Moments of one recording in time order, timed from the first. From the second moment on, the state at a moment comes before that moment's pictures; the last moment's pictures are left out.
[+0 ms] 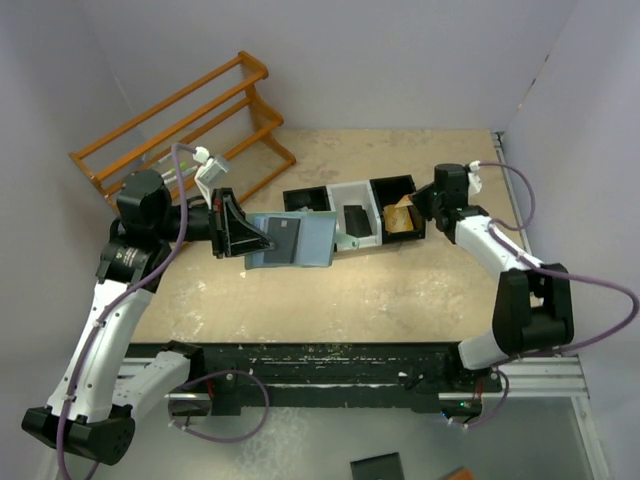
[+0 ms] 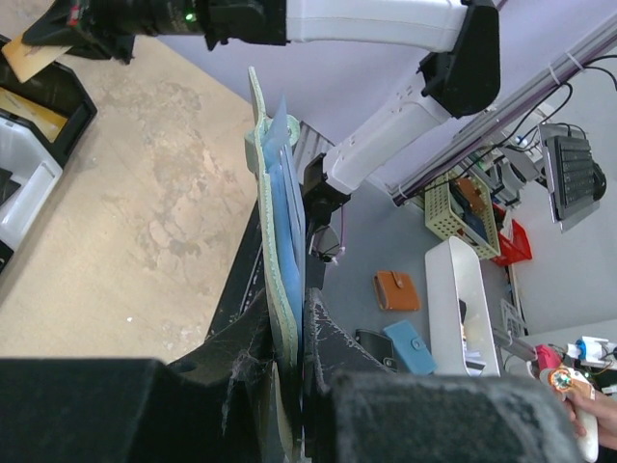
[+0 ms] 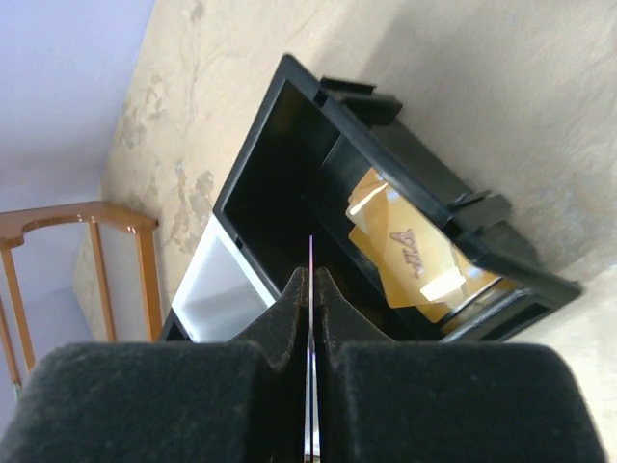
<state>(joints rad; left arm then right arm) -0.23 0.92 1.14 -0.37 1.19 -0.46 0.13 1.46 0.97 -0.14 0.12 1.02</state>
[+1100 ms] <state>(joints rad) -0.23 0.89 1.15 -0.35 1.20 -0.49 0.29 1.58 0.91 0.01 0.43 1.37</state>
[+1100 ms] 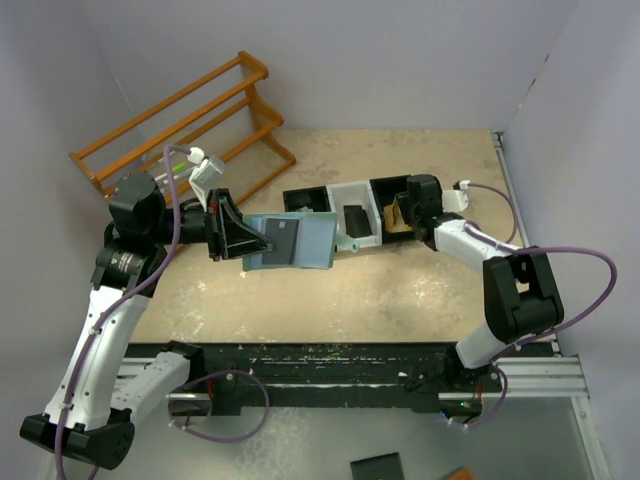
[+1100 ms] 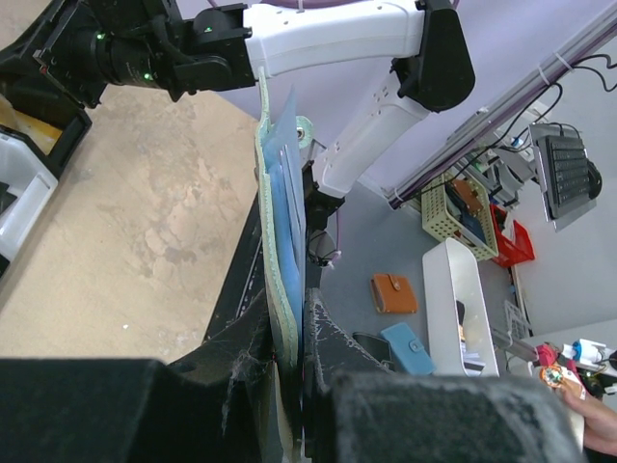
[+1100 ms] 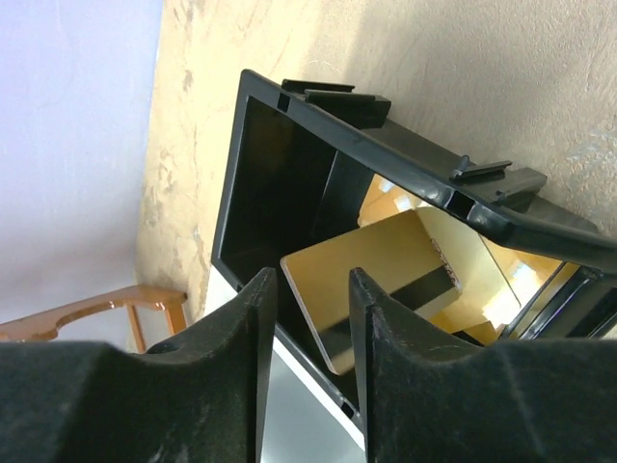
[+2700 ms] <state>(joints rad) -0.23 0.91 1.17 -0.34 1.22 -0.52 0.70 0.94 0.77 0.49 -0.61 0.78</state>
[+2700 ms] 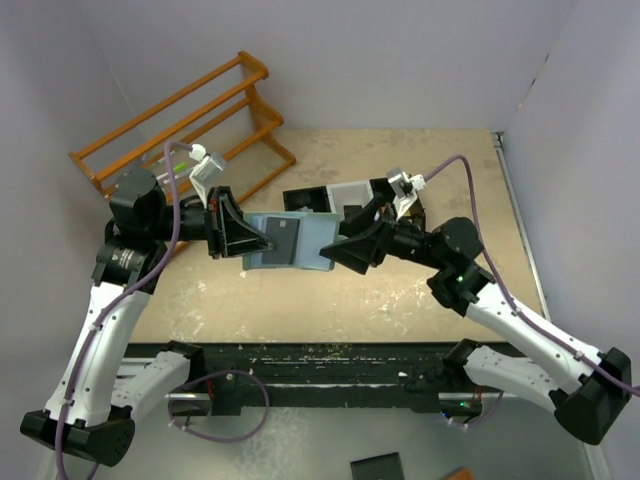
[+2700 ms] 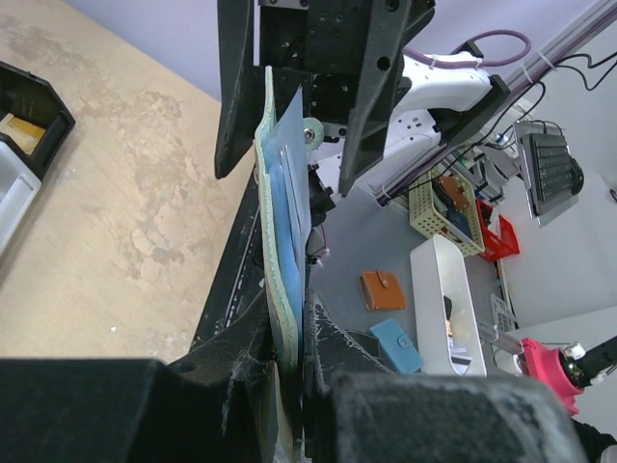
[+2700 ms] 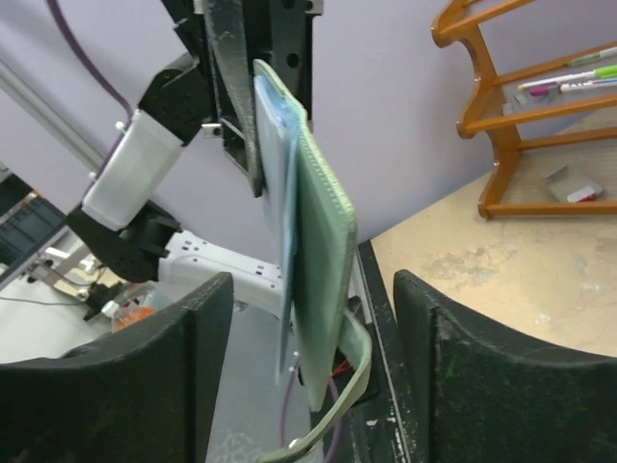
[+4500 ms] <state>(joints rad) -0.23 0.89 1.08 -0.07 1.32 -0.69 0.79 1.04 0.79 0.50 -0.44 0.82</state>
